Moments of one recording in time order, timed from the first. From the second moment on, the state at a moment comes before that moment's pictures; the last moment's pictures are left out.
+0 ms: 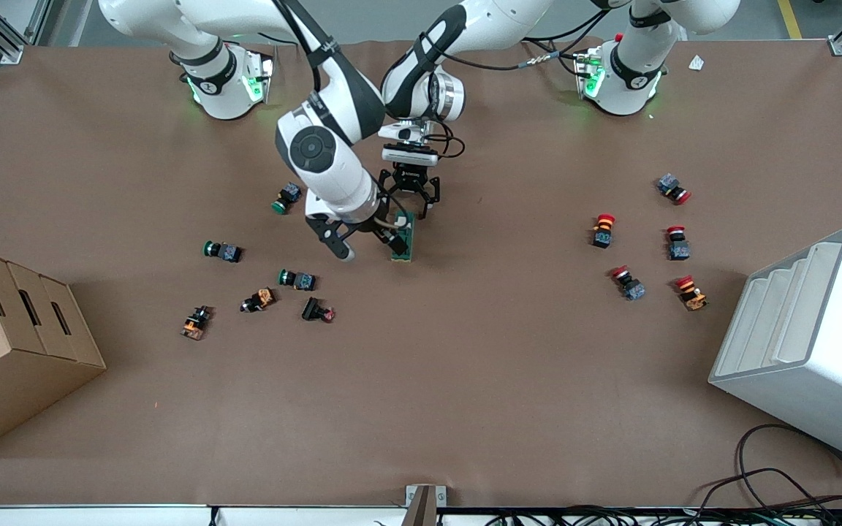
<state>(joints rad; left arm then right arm) -1.02 0.74 -0.22 -1.94 1.80 2.25 -2.58 0.77 0.39 -0.03 -1.97 0.30 2.48 1.35</state>
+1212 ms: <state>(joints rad) -1.04 0.75 -0.22 -1.93 1.81 2.20 -2.59 0.87 0.49 -0.03 -2.04 0.32 2.69 1.36</state>
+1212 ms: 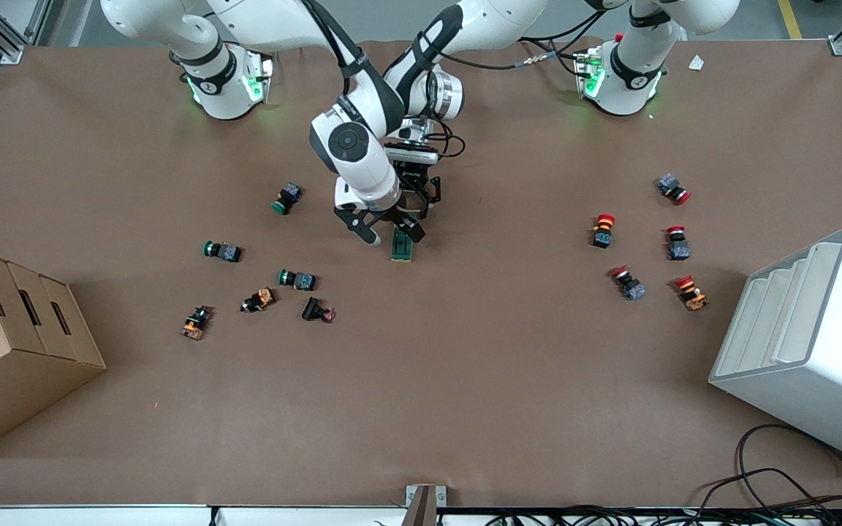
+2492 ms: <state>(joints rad) -1.04 0.75 -0.21 -1.93 1.81 2.20 -2.59 0.88 0.54 -0.05 -1.92 0.39 2.57 1.36</state>
